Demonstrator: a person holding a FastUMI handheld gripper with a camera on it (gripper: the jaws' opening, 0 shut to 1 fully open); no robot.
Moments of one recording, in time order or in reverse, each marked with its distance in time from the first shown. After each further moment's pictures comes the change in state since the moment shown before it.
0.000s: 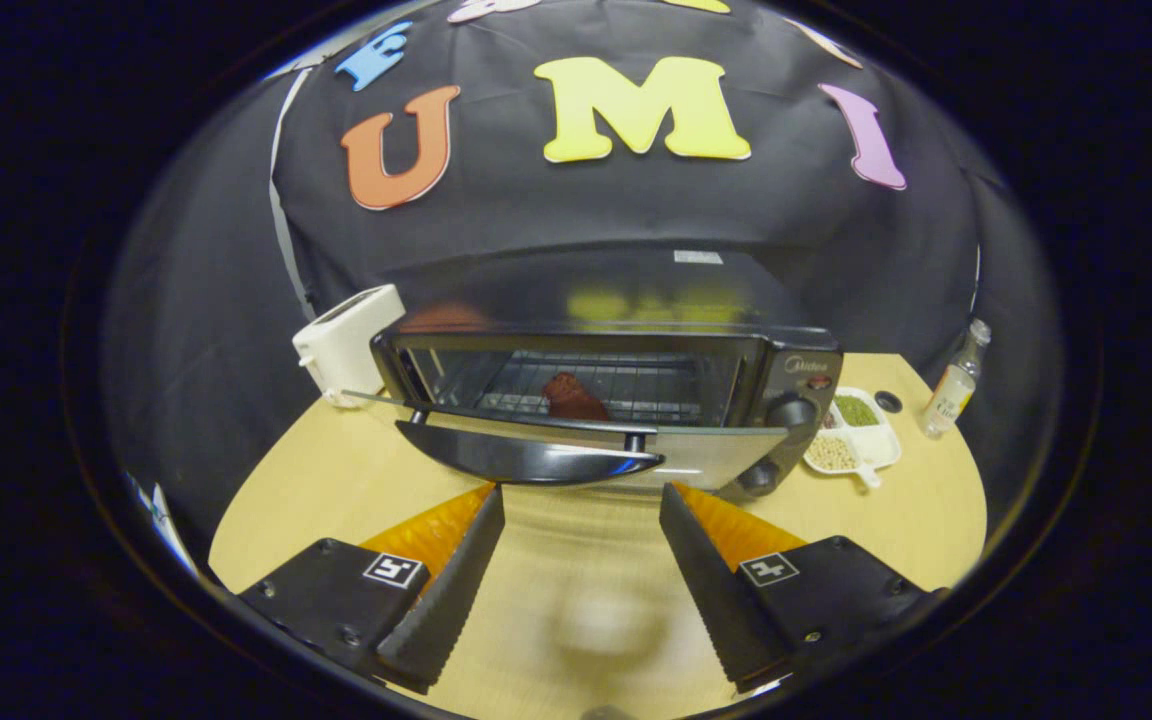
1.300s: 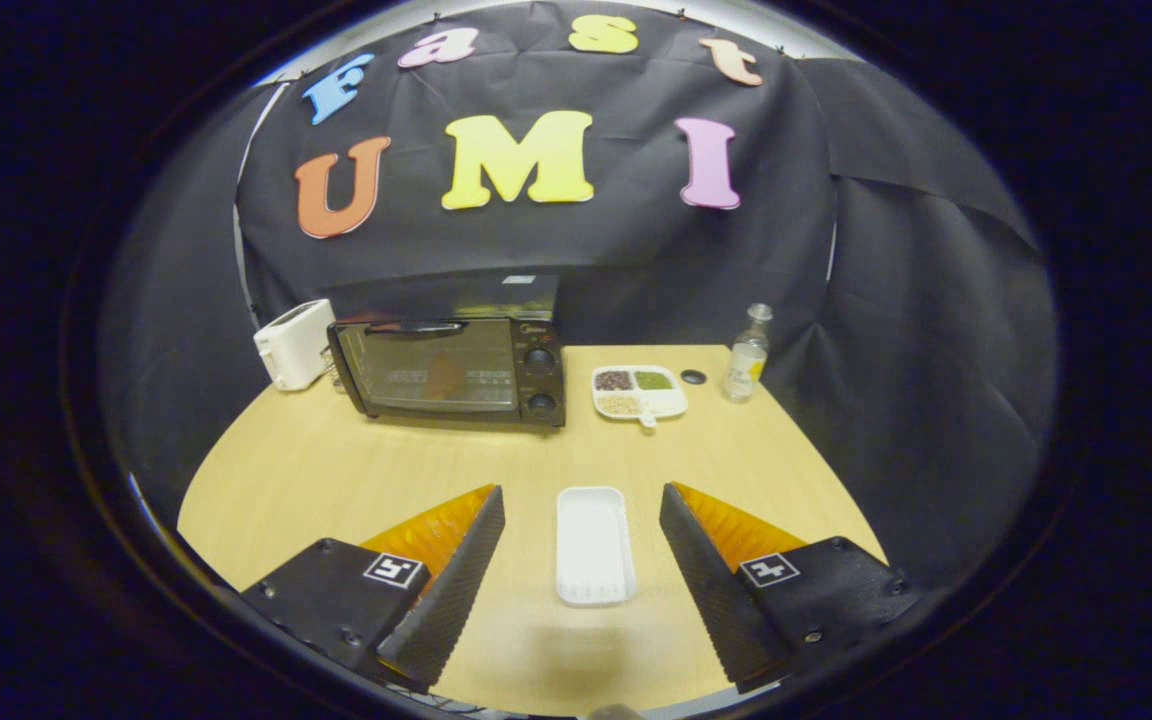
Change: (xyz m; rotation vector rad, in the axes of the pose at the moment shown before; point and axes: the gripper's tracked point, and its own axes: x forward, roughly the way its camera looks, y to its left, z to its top) arm -0.241 -0.135 -0.078 0.033 -0.086 -0.298
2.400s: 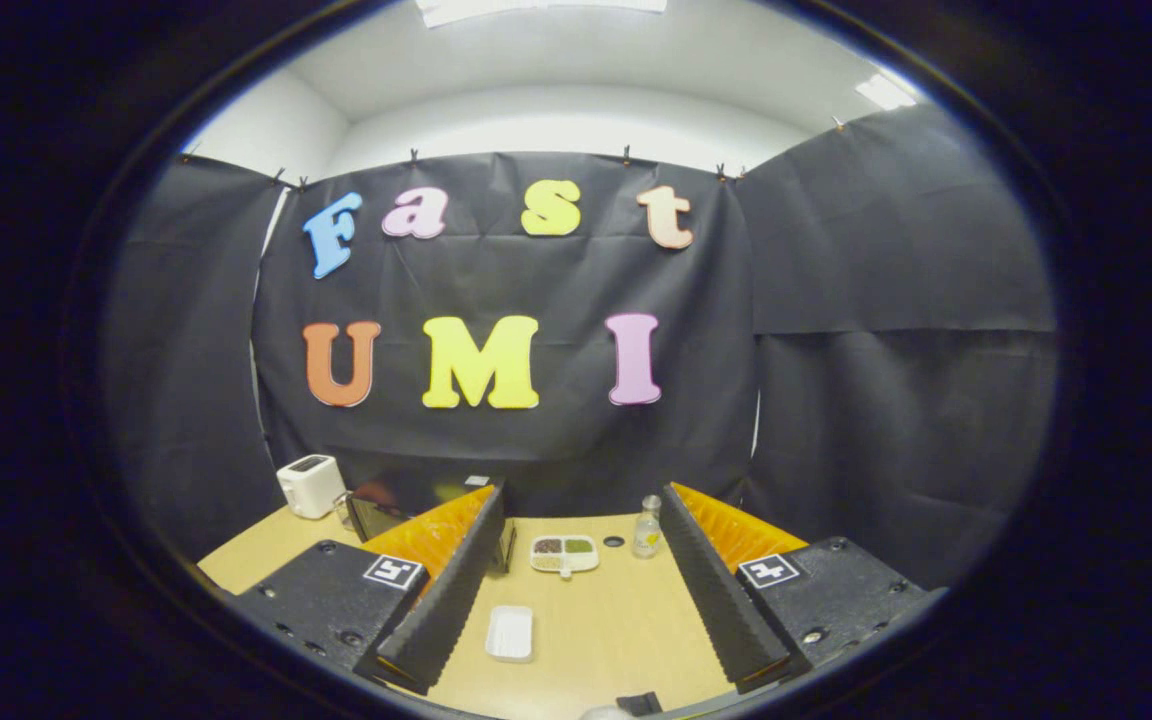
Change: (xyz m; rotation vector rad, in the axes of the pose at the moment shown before) arm -0.200 -0.104 0.165 0.014 -0.485 0.014
